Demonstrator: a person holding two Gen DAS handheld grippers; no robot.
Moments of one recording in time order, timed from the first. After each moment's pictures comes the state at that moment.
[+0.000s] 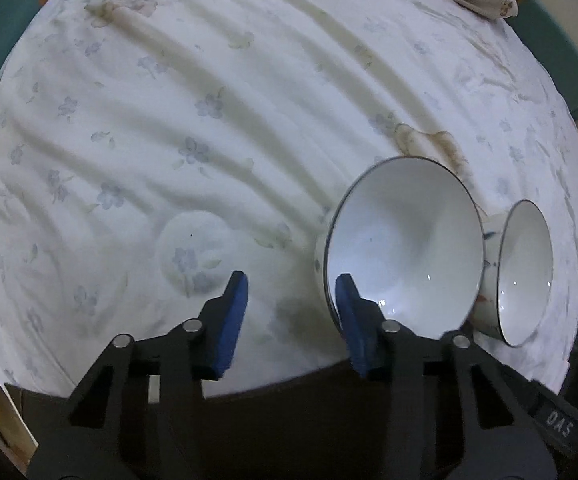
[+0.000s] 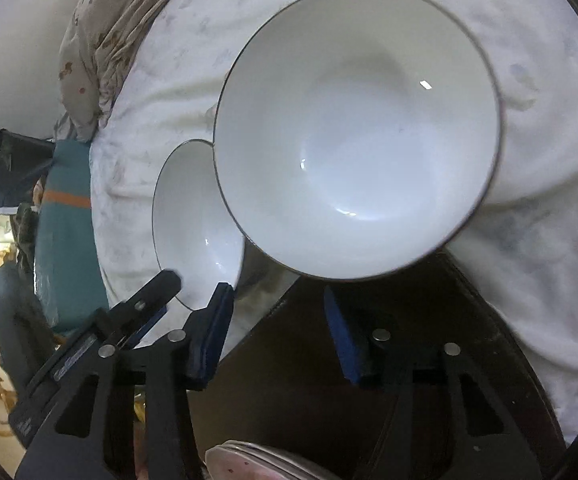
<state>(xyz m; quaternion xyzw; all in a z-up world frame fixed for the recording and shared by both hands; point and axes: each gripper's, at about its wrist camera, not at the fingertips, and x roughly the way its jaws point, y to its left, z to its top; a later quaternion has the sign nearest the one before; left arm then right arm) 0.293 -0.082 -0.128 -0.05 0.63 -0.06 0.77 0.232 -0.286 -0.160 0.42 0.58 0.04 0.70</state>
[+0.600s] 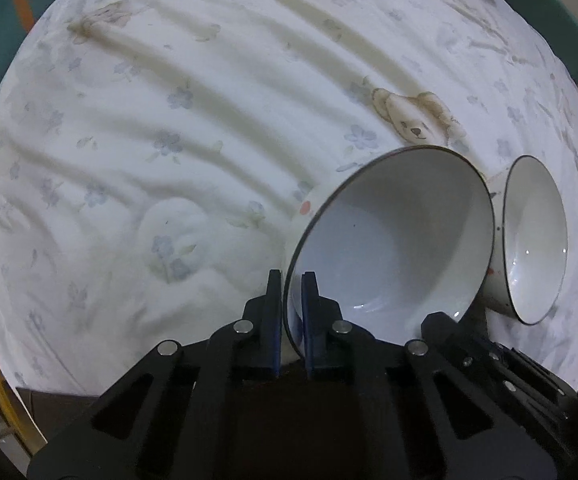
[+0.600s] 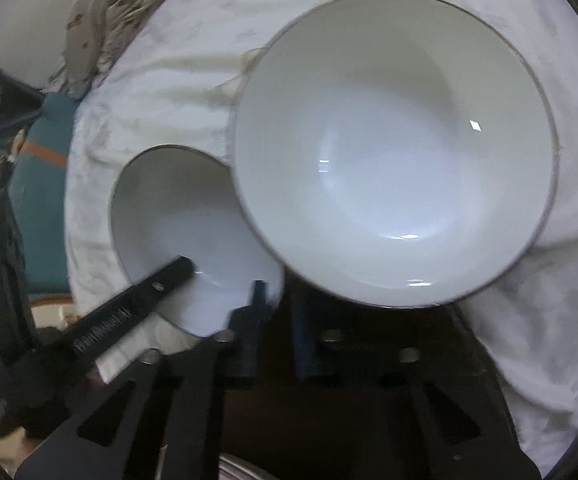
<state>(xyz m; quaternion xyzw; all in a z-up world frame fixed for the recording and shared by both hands) 0.275 -0.109 -0.129 0.00 0.63 -0.06 0.77 0.241 -0.267 -0.156 0.31 0.59 0.05 0.74</state>
